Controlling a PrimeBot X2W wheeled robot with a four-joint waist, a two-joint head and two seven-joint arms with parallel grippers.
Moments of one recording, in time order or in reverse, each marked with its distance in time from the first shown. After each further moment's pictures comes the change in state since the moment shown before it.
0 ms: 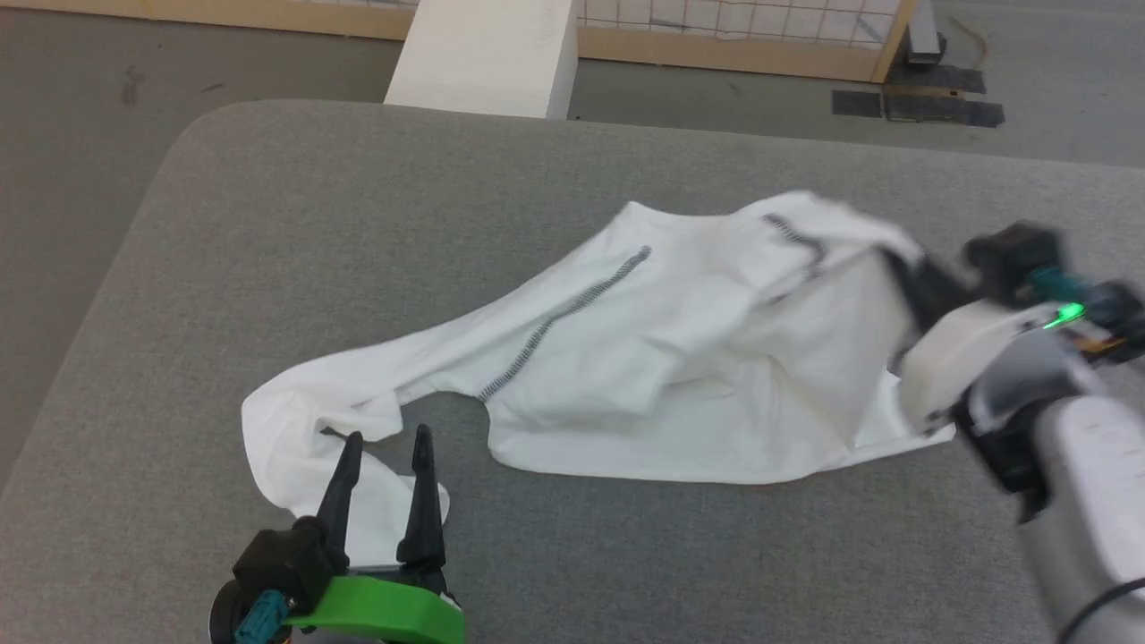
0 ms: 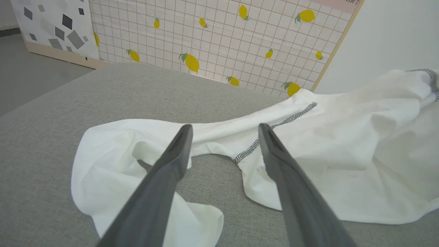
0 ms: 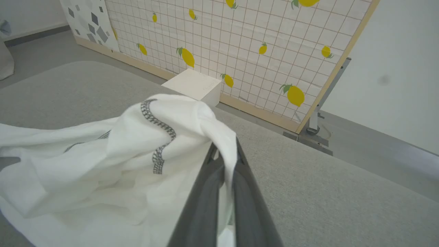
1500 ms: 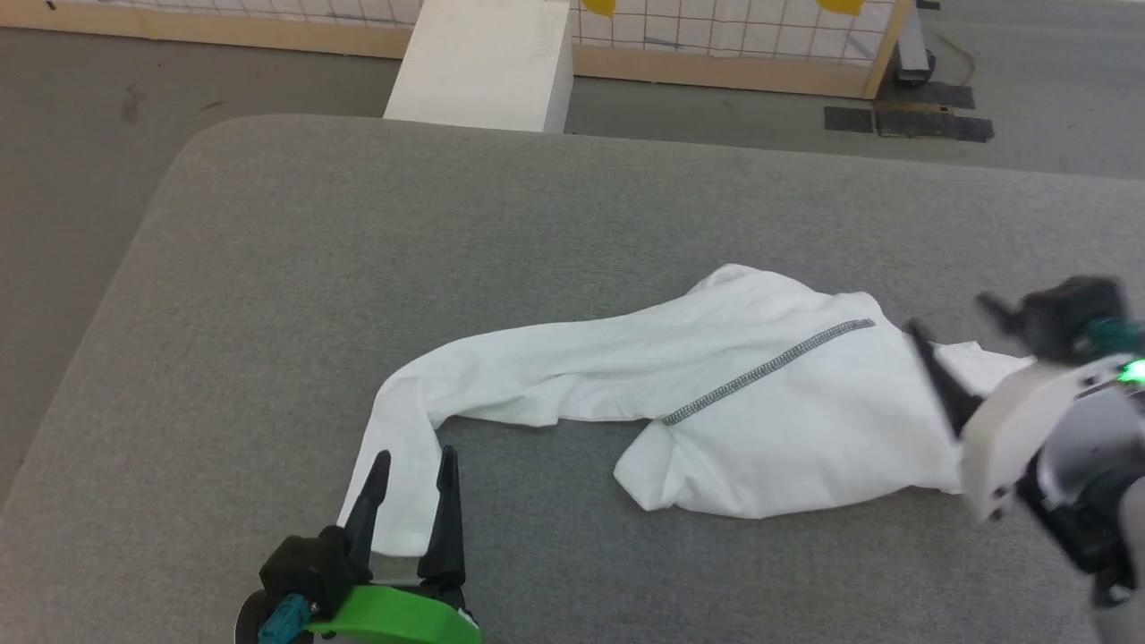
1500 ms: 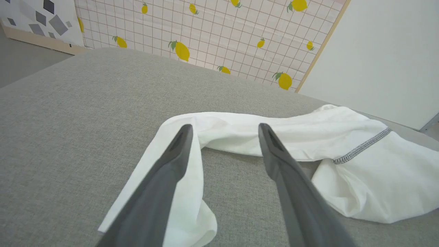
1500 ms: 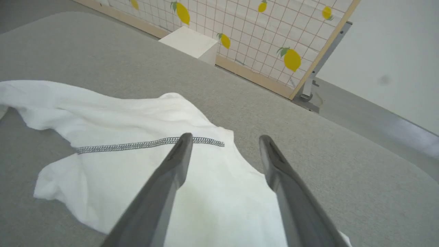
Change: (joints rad) left arm -0.002 -0.001 -0.035 0.061 -0.027 -0.023 0.000; right arm 0.179 -0.141 -0.063 -0.273 0.073 0.000 0.256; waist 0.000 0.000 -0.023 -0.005
